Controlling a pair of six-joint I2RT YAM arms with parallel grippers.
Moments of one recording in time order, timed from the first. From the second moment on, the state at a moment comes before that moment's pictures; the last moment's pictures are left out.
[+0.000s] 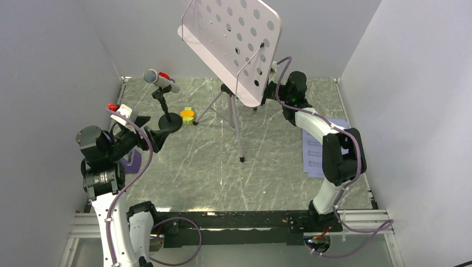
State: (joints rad) left arm 0.32 0.64 0.89 -0.37 0.91 0.05; right arm 0.29 1.76 1.23 0.69 -1.11 0.37
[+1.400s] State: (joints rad) left arm 0.34 0.67 0.89 -0.37 0.91 0.05; right arm 0.34 1.71 1.41 0.07 -1.00 -0.58
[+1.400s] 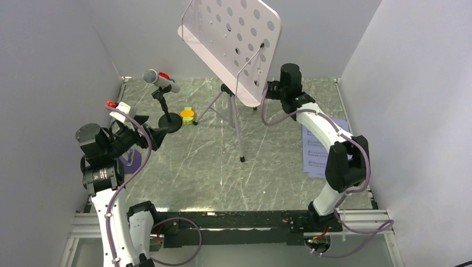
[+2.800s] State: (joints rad) left arm 0.39 0.66 0.77 -0.17 0.99 -0.13; right arm 0.33 1.37 0.71 0.56 -0.38 -1.16
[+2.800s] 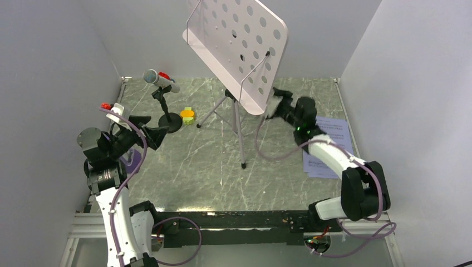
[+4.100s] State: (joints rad) left arm 0.39 0.64 0.72 -0.09 1.00 -0.23; right arm 0.25 1.74 1.11 0.87 -1.02 0.90
